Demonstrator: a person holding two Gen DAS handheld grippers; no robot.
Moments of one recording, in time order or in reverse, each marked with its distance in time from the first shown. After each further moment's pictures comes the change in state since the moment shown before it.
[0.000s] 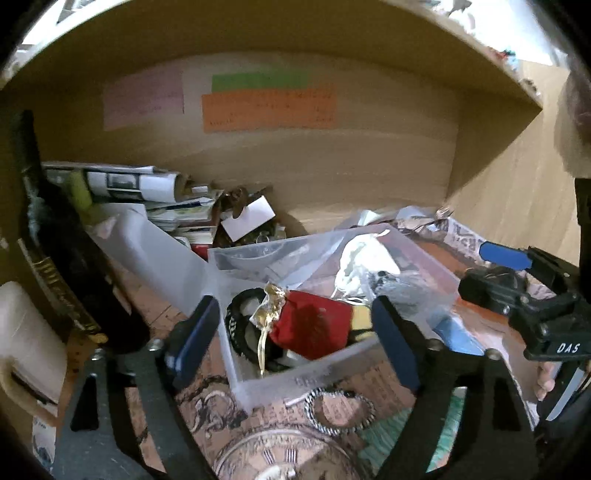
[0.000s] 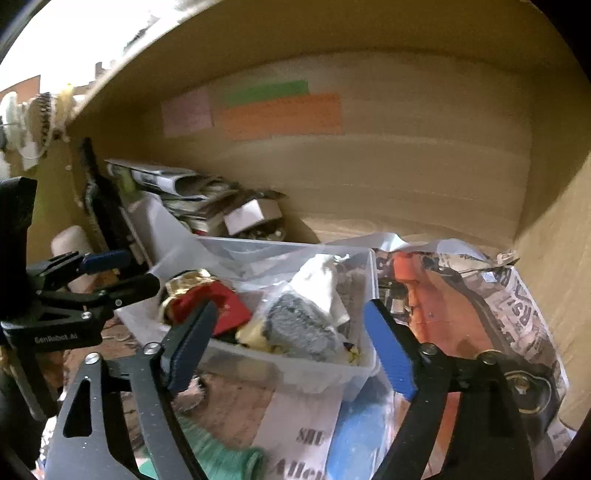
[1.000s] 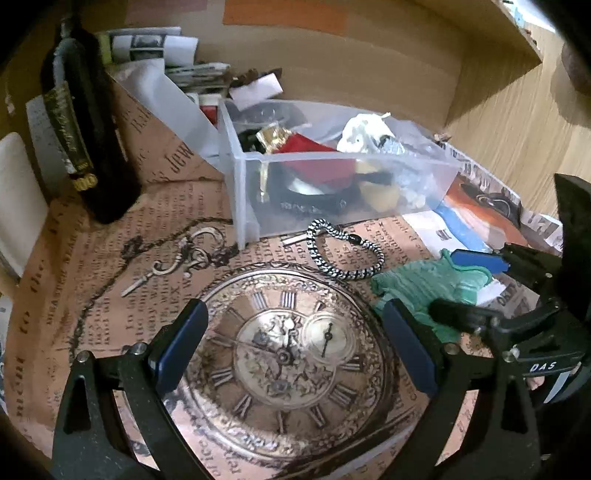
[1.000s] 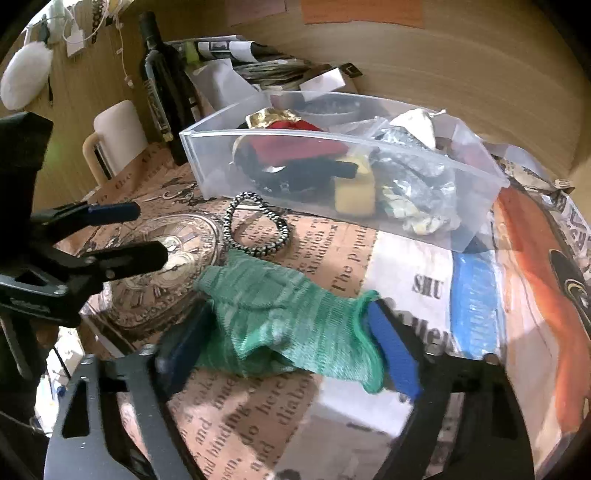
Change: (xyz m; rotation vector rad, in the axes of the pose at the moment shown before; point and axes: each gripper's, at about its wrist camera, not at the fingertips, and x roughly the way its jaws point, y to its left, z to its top) left arm 0.000 0.009 -0.104 -0.073 0.263 -0.052; right arm 0.015 0.053 -0.096 -0.083 0.314 0.133
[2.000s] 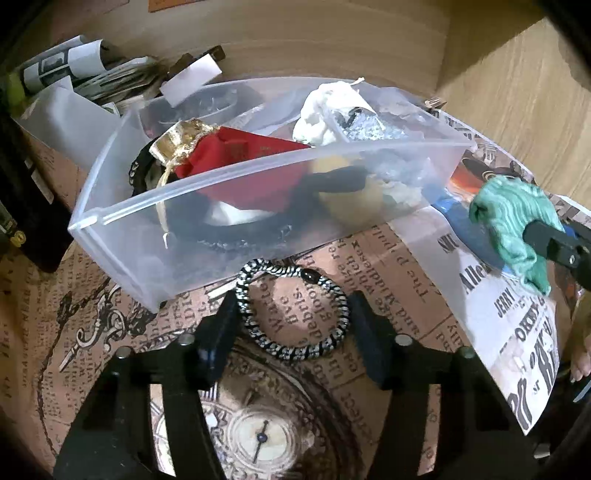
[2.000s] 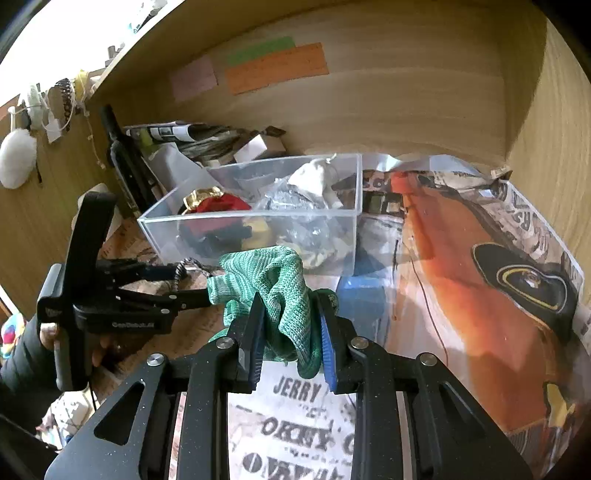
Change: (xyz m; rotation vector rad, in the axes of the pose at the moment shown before) left arm 0.062 -0.041 0.037 0.100 0.084 0.001; right arm -0.059 -0.066 -0.008 0.160 -0.208 -0.041
